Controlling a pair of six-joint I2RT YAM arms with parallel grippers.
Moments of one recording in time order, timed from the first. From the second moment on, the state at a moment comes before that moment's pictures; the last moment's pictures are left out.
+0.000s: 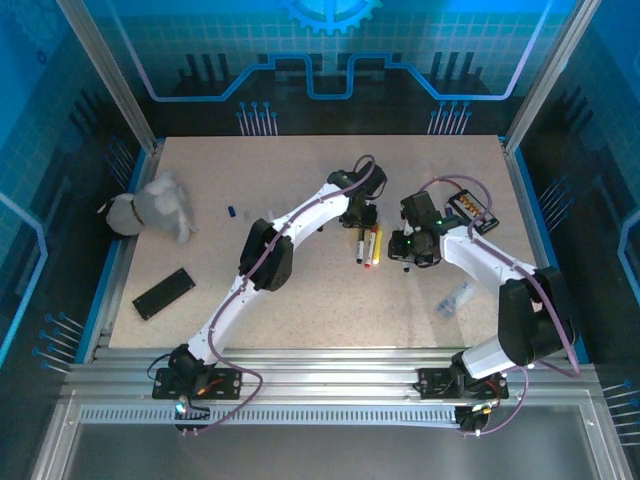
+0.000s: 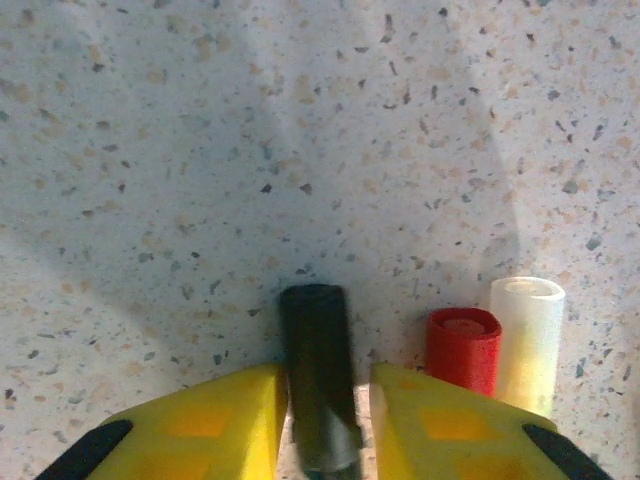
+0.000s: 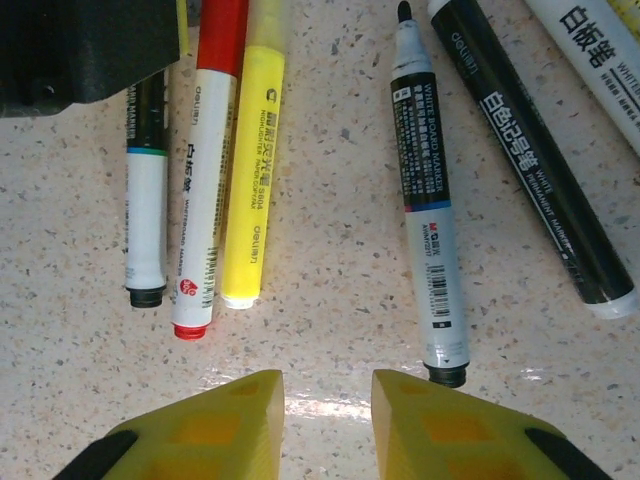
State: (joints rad) left arm -0.66 2.68 2.54 -1.09 0.03 -0.56; right arm 0.33 1.48 0.95 -0.63 -0.07 0.47
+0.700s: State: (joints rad) left arm -0.54 2.44 2.18 -1.01 0.11 -0.58; right arm 0.41 1.48 0.88 -0.36 -0.28 0.58
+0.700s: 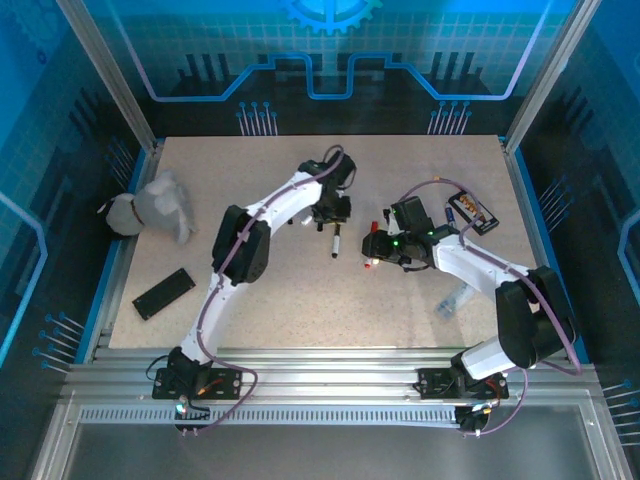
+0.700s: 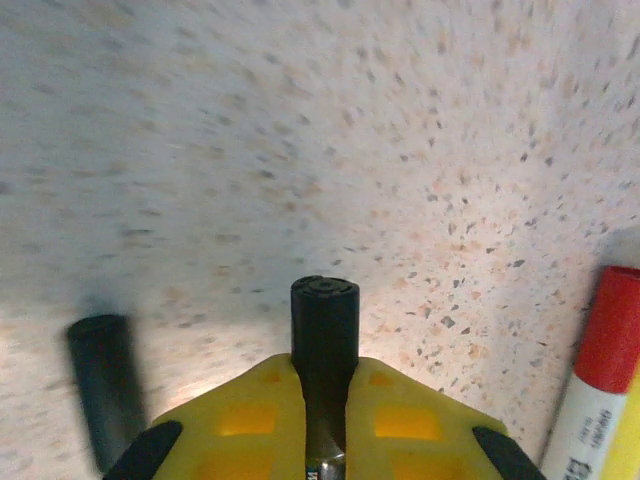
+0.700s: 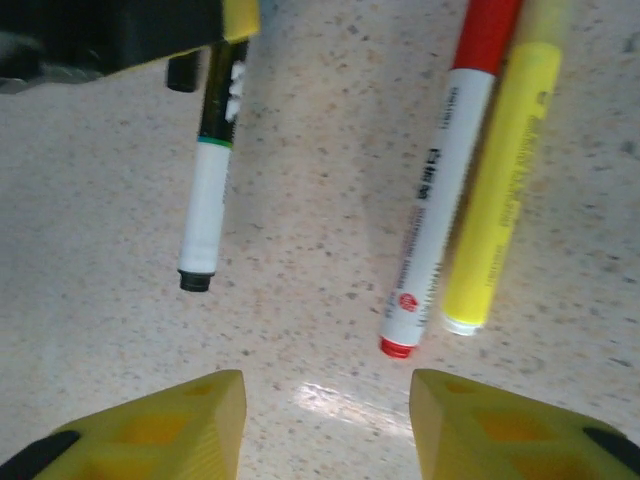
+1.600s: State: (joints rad) left arm -0.57 2.25 2.02 -0.86 0.24 -0.63; right arm 0.47 1.68 0.88 0.00 -0.49 0.78
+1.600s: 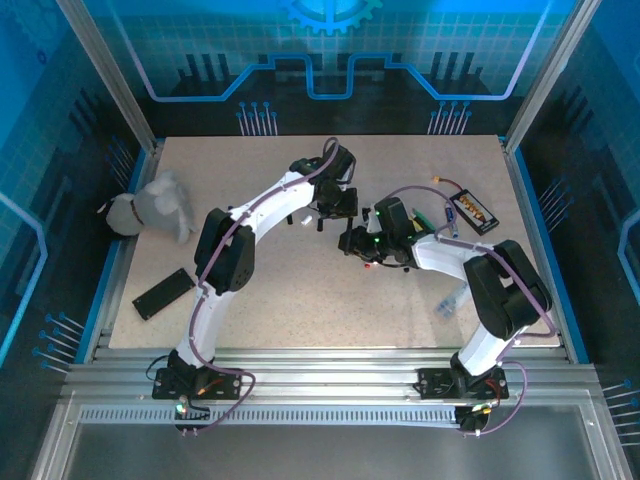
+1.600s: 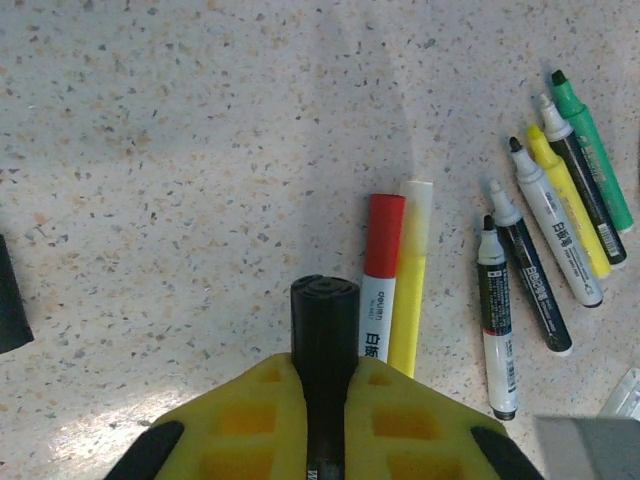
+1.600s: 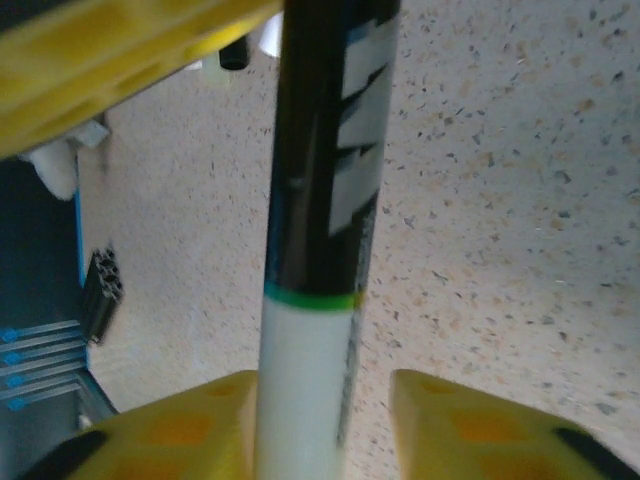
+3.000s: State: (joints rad) left arm -0.58 2.24 2.07 -0.91 0.20 -0.64; right arm 0.50 1.56 0.81 -0.02 -0.48 0.74
